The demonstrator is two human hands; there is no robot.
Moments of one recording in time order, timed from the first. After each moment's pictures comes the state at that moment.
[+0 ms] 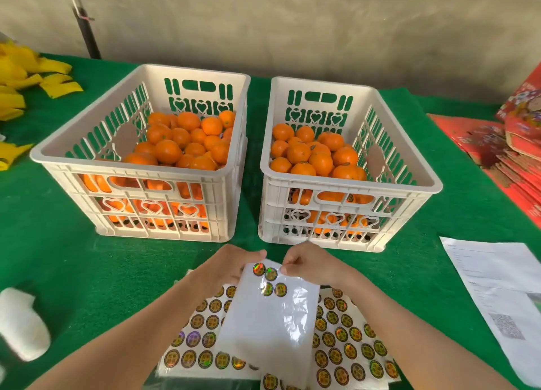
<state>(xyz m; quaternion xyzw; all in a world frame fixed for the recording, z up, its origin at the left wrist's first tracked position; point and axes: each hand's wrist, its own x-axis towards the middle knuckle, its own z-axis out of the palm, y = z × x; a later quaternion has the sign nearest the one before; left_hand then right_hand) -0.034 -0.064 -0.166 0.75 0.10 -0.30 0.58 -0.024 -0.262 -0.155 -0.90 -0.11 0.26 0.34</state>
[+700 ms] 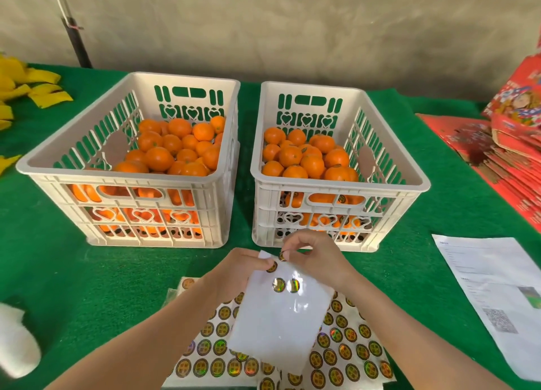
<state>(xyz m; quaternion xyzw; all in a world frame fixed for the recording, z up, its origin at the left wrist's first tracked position) -0.028 -0.092 -0.175 0.69 0.08 -0.32 0.65 -0.040 -0.270 -0.132 -0.86 -0.10 0.07 0.49</state>
